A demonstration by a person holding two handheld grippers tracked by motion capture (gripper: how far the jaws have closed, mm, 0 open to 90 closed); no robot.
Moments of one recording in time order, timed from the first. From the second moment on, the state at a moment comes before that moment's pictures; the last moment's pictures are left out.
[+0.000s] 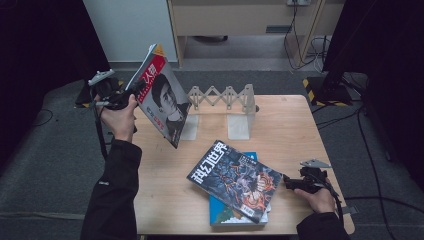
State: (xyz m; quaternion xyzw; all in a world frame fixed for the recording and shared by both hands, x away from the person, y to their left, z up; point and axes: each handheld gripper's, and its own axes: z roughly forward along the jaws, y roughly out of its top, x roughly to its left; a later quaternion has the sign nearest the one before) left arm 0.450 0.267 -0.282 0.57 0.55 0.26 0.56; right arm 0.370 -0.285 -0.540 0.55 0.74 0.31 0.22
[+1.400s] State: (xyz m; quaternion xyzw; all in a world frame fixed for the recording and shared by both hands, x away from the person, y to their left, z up) left arm 0.462 0.234 -0.342 0.61 0.55 0.28 0.50; right arm 0.370 -0.285 -0.539 0.55 0.75 0.31 0.22
